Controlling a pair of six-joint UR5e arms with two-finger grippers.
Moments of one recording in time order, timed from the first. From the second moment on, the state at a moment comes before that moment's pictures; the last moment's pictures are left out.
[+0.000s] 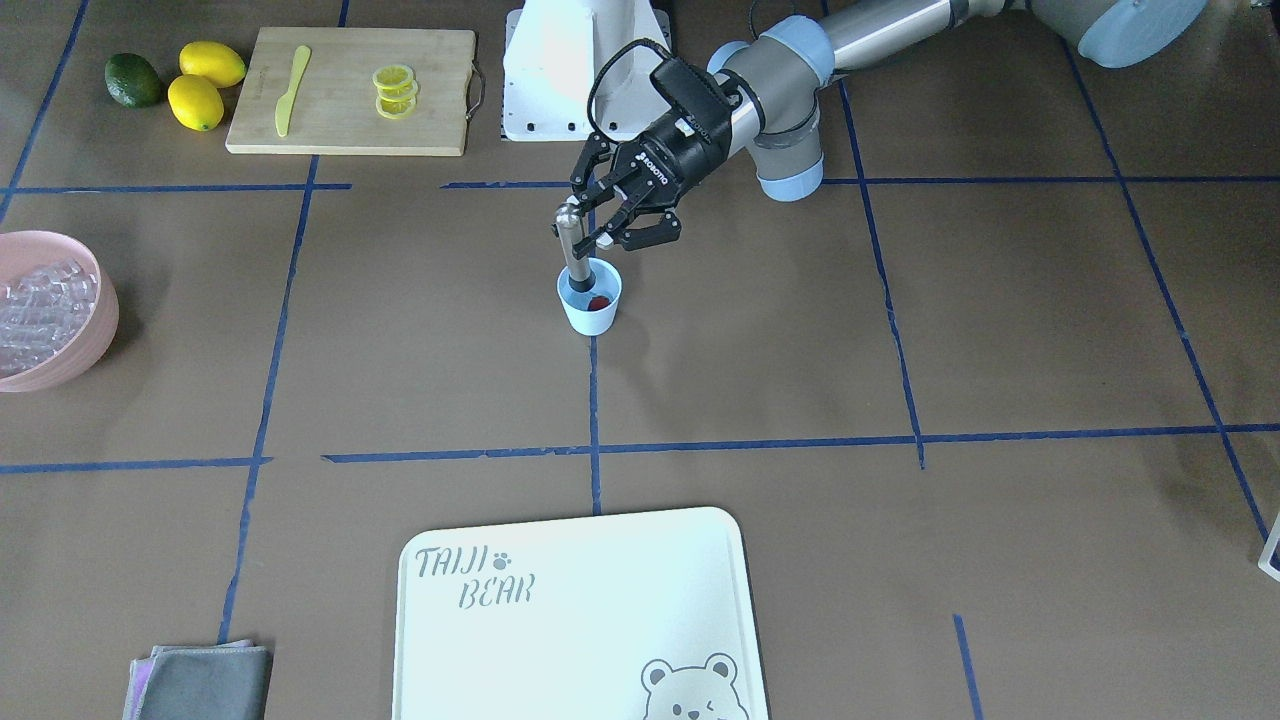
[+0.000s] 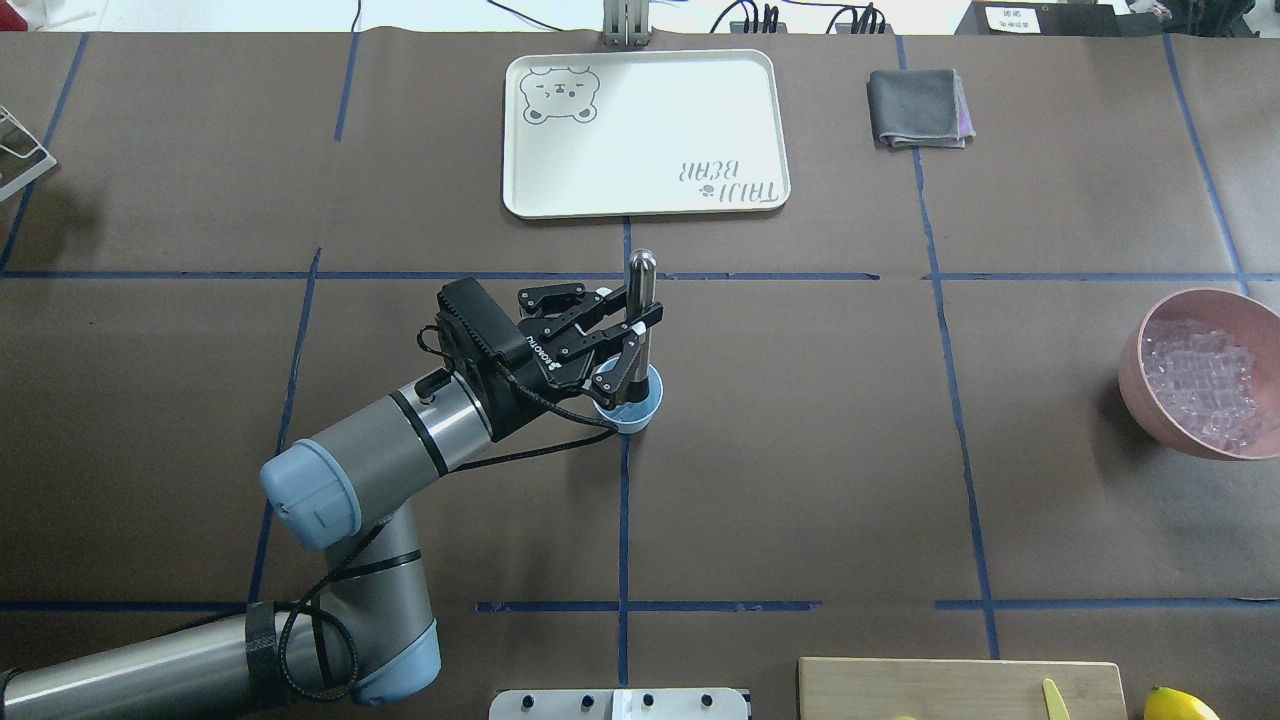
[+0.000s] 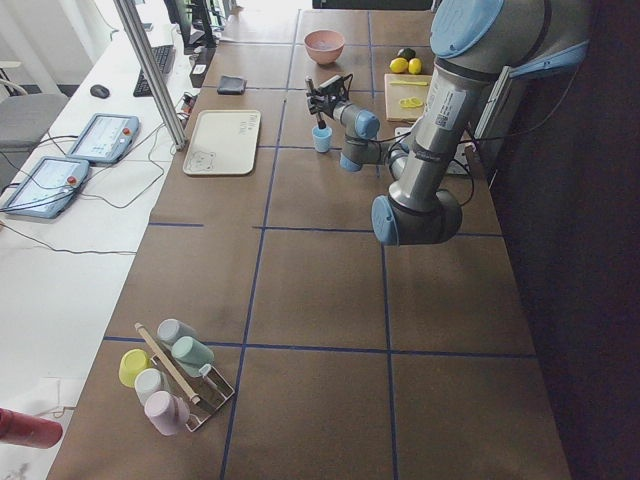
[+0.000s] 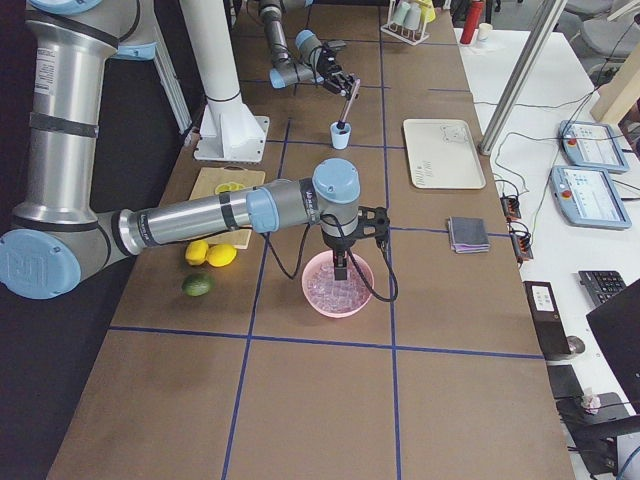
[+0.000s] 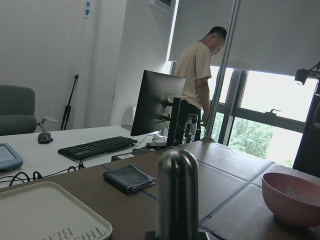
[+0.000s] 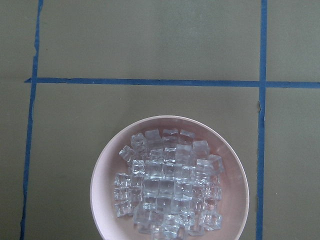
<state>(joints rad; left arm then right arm) -0.34 -2.14 -1.47 -3.14 -1.22 -0.49 1.45 -1.74 1.99 -1.55 2.41 0.25</state>
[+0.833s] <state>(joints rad) -0.30 -2.14 -1.42 -3.20 -1.22 -0.41 1.45 -1.74 1.99 -1.55 2.42 0.25</state>
